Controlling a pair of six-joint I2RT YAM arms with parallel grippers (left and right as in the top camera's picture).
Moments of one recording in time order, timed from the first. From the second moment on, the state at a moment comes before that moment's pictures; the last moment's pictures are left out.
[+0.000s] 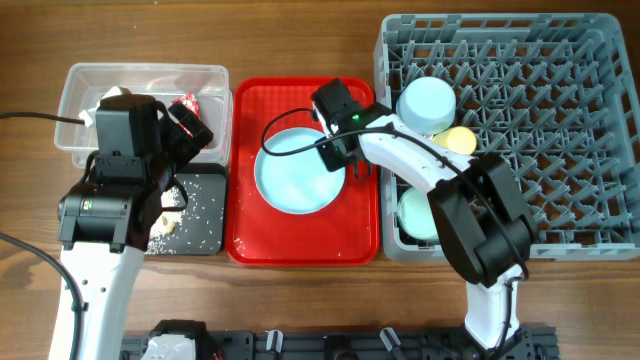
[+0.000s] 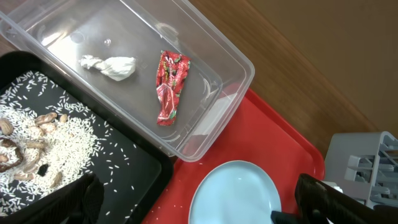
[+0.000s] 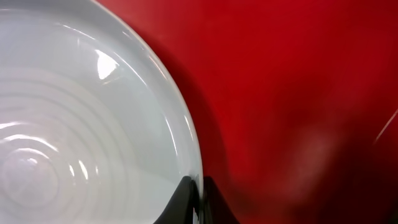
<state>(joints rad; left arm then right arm) -0.08 1.12 1.16 -0.85 -0.15 -0.74 0.58 2.08 1.44 -0.64 0.01 0.08</state>
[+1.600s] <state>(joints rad) -0.08 1.12 1.16 -0.85 -0.15 -0.74 0.18 1.79 1.56 -0.67 1.04 -0.33</state>
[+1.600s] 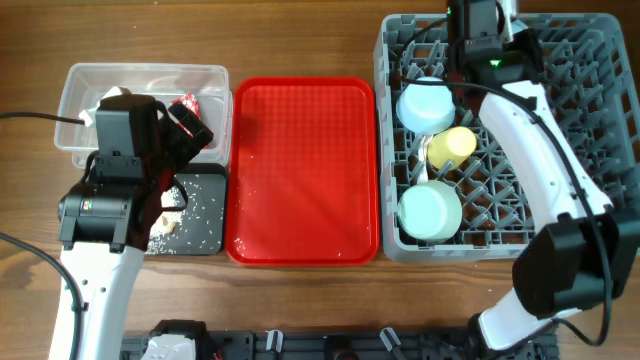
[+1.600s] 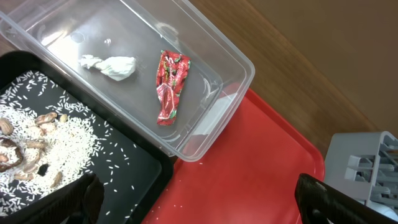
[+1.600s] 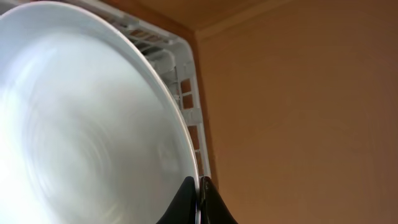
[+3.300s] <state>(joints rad) -0.08 1.12 1.16 -0.85 -0.15 -0.74 0.20 1.54 1.57 -0.67 -0.13 -0.11</state>
